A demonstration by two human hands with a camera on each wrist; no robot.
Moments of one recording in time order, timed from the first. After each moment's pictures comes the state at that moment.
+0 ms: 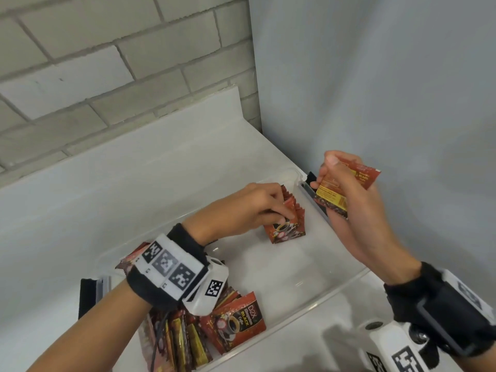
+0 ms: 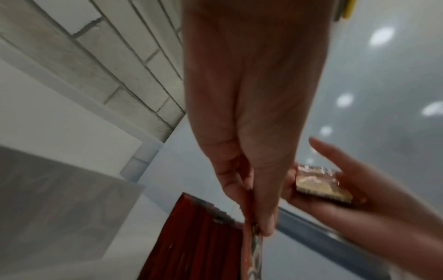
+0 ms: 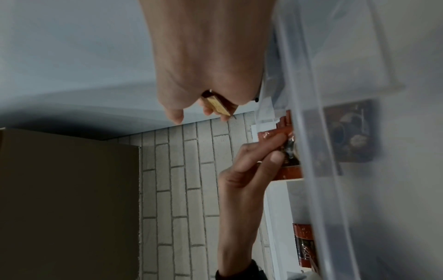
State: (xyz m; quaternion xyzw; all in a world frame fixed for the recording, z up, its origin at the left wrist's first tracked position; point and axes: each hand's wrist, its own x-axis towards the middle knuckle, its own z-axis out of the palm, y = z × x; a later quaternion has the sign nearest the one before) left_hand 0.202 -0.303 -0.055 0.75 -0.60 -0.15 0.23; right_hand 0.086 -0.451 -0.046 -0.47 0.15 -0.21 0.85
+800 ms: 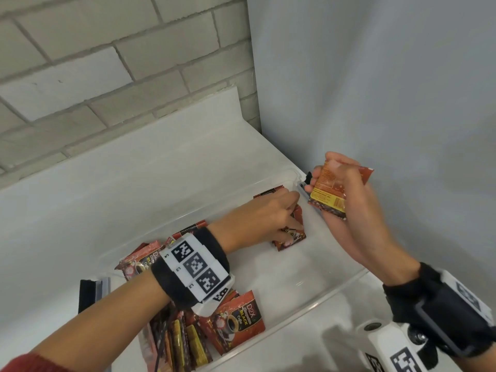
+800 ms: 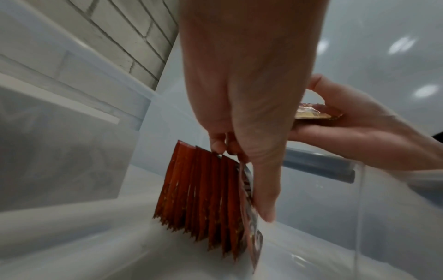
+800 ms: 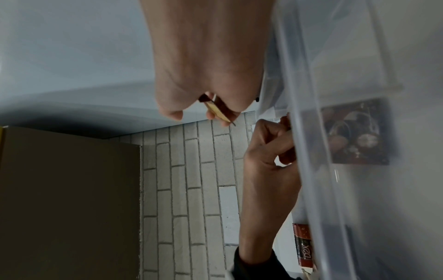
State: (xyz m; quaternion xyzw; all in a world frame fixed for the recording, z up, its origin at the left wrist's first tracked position) left_hand 0.191 -0.324 -0.081 0.72 -0.69 -0.02 0.08; right_hand 0.088 -0.452 -0.046 -0.43 0.18 -0.19 0.87
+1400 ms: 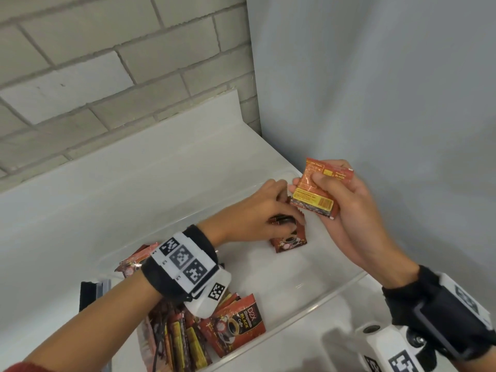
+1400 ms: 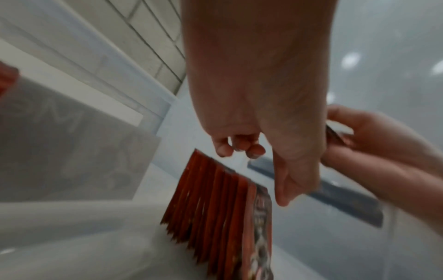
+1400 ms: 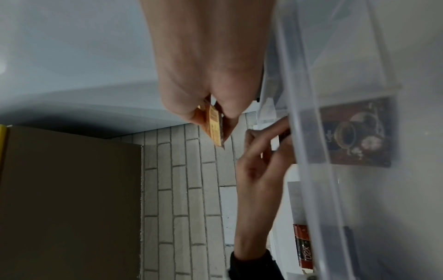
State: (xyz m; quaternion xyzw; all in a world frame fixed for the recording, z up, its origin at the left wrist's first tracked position) left_hand 0.199 -0.316 -0.074 0.76 -0.61 -0.14 0.19; right_hand 0.087 -0.453 -0.050 -0.45 0.11 -0.16 0.87
